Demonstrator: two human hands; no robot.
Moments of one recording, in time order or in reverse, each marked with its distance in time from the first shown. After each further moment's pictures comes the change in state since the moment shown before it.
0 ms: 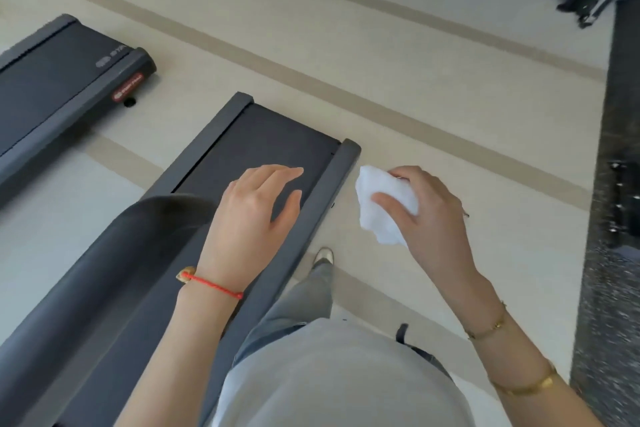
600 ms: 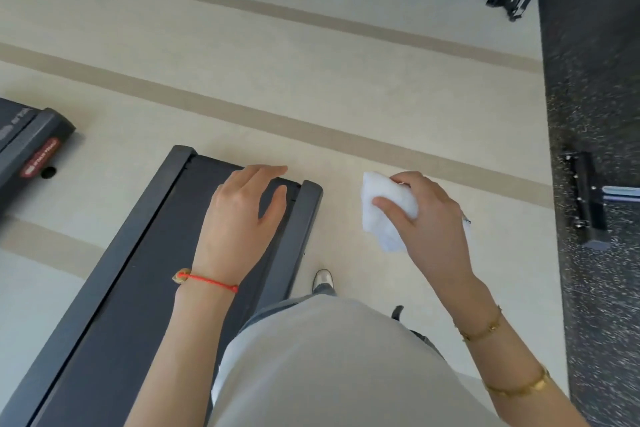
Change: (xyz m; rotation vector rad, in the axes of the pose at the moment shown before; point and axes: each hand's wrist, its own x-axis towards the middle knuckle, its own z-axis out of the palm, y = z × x) left_hand 0.263 -0.010 0.087 -0.120 -0.074 0.059; right_hand 0.206 0.084 -0.025 -0.085 0.129 0.221
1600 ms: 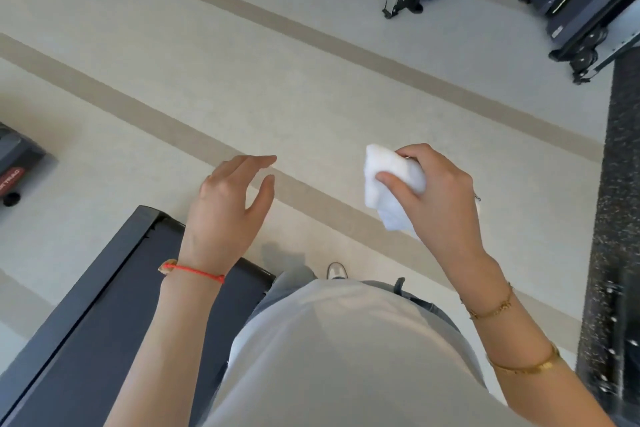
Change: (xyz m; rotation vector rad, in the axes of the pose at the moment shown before) left_hand 0.520 -0.023 0.116 0.018 0.116 -0.163; right_hand 0.590 0.044 0.007 0.014 -0.088 -0.152
